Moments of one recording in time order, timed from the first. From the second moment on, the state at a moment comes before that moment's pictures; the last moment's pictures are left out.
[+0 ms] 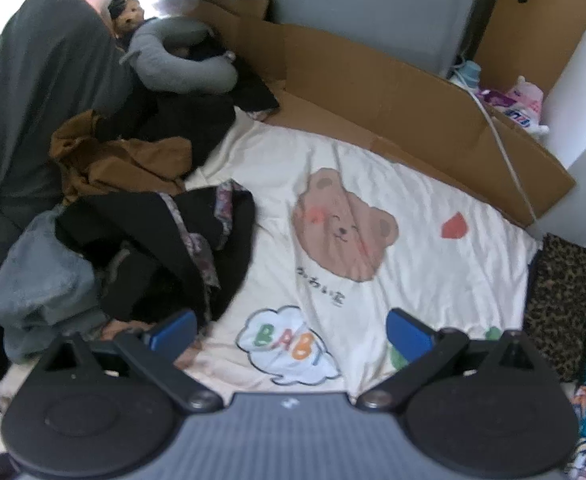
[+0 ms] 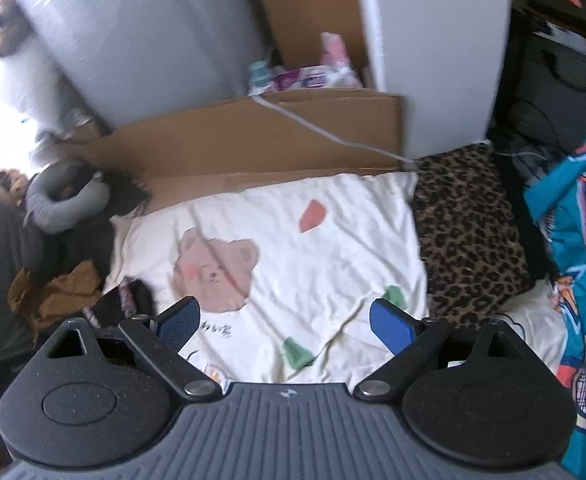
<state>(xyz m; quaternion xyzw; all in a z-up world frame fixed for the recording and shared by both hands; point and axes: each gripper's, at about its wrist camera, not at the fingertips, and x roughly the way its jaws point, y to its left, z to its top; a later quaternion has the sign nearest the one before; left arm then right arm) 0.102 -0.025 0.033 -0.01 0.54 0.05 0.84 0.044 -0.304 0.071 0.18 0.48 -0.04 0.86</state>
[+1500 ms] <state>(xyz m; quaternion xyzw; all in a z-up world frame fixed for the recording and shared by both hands) 0.074 -0.039 0.017 0.01 0.56 -0.02 0.83 0.023 -0.278 0.050 0.08 0.48 -0.02 0.87</state>
